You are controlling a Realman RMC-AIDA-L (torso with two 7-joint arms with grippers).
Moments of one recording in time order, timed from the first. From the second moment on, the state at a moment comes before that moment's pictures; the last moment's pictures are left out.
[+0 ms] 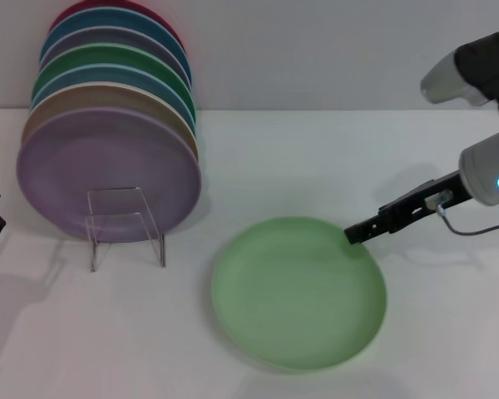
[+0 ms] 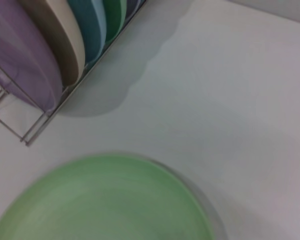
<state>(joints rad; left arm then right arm) -0.18 -2.08 -1.27 -0.15 2.88 1.57 -0.13 0.67 2.02 1.94 1.04 -2.43 1.34 -0.68</state>
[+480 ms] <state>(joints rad) -0.18 -2.08 -1.27 -0.15 2.88 1.57 -0.13 0.71 2.02 1.86 0.93 -2.45 1.27 -0.67</state>
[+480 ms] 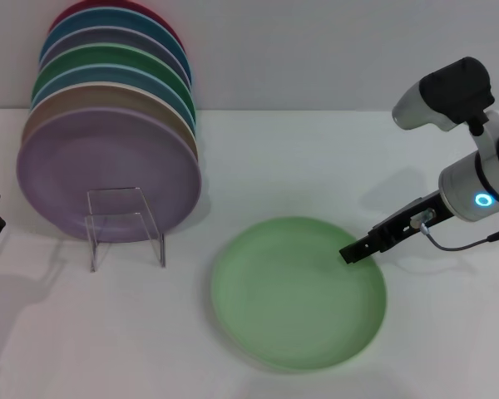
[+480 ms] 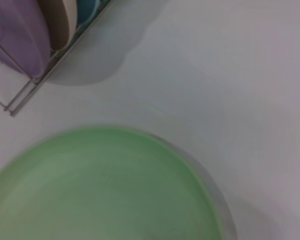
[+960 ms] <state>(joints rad) -0.18 -2.08 -1.26 -0.15 2.88 1.57 -0.13 0.74 2.03 1.79 0.86 -2.46 1.23 -0.66</state>
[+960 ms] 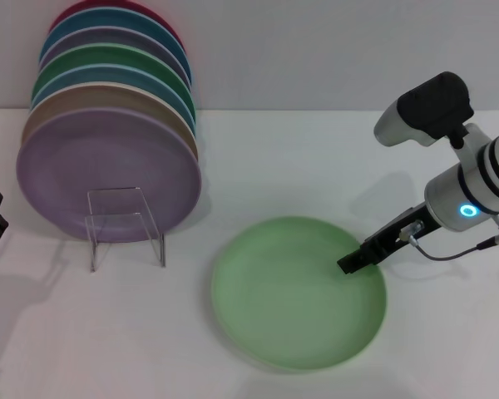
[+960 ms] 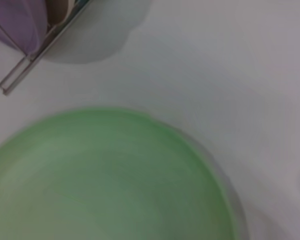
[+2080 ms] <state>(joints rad) -0.19 -2.08 -1.25 -0.16 2.88 1.56 -0.13 0.70 2.04 1.80 0.90 -2.40 1.21 -0.70</state>
